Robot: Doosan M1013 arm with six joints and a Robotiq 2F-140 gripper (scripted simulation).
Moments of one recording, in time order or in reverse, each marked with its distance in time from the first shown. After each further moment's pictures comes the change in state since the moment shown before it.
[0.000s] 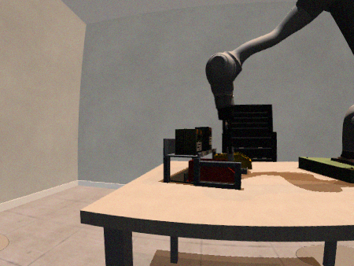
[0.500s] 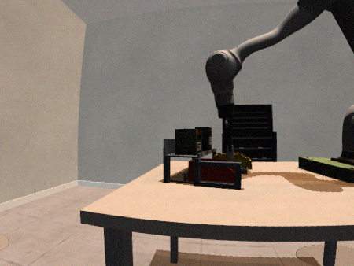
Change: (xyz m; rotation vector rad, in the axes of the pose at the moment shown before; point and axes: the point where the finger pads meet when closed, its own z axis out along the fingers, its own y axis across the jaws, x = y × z) arm 0.001 0.000 -0.009 0.000 0.000 0.000
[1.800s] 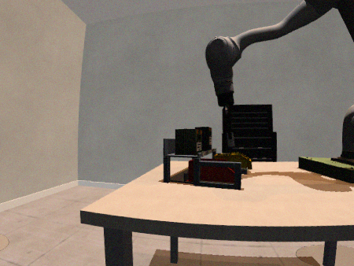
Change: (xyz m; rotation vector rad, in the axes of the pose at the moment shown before) arm 0.006 0.000 -0.058 0.000 0.000 0.000
